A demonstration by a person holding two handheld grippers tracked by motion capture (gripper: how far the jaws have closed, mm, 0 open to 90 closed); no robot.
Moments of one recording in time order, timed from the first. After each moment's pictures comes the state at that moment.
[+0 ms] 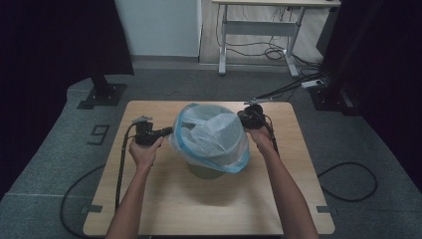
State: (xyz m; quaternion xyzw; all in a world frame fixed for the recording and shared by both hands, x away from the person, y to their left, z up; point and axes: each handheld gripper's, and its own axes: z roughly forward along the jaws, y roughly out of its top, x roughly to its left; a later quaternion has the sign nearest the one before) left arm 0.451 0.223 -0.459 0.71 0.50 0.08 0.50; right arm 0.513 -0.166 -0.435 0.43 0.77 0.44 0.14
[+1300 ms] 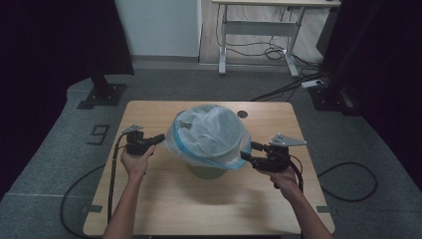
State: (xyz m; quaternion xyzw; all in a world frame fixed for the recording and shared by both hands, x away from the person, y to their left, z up) left arm 0.424 0.248 -0.471 0.69 0.50 0.09 0.51; right arm 0.355 -0.208 -0.428 0.35 0.74 0.55 0.13
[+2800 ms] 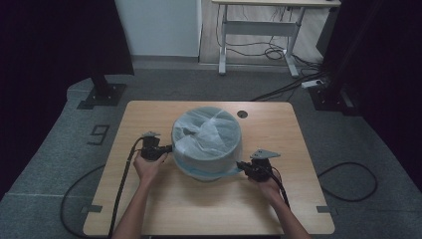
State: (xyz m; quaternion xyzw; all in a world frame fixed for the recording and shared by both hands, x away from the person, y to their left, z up) left arm 0.436 0.211 -0.509 0.74 0.50 0.05 0.43; right arm 0.382 -0.189 -0.533 0.39 0.79 0.46 0.14
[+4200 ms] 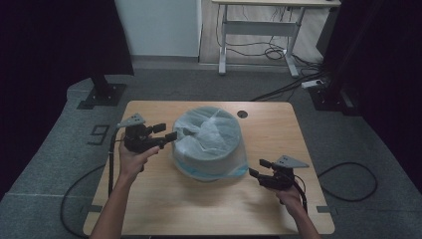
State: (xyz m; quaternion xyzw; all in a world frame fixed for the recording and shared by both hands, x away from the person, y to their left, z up) left arm 0.381 0.212 -0.371 0.75 0.36 0.09 0.55; right arm 0.338 -0.243 -0.506 0.38 0.74 0.53 0.16
